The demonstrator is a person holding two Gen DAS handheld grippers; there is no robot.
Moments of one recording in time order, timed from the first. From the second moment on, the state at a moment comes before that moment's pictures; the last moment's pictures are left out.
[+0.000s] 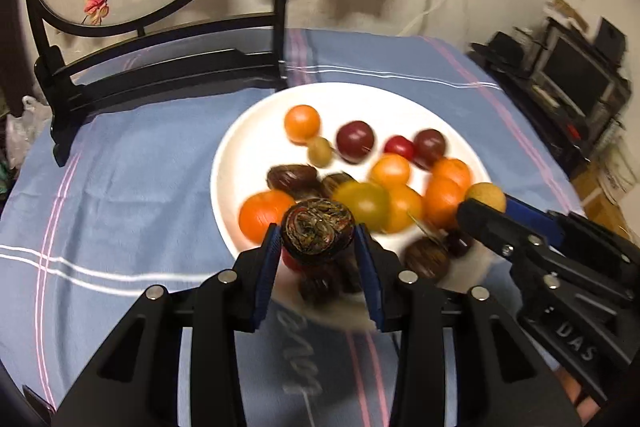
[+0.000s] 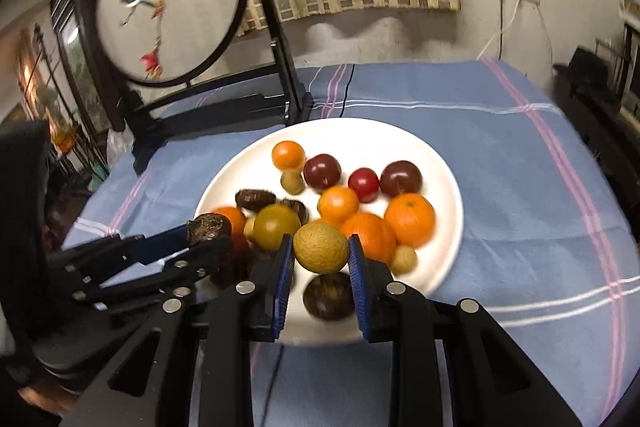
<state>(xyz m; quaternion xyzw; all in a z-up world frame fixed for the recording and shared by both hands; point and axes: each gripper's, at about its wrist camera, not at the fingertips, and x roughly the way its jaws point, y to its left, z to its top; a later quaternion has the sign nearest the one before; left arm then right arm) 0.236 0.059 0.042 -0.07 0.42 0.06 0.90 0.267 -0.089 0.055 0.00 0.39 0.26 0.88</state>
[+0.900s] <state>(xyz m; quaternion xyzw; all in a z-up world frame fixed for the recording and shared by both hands) 0.140 0.032 0.027 -0.02 0.41 0.09 0.91 0.198 -0.155 0.031 0.04 0.42 0.21 0.88</state>
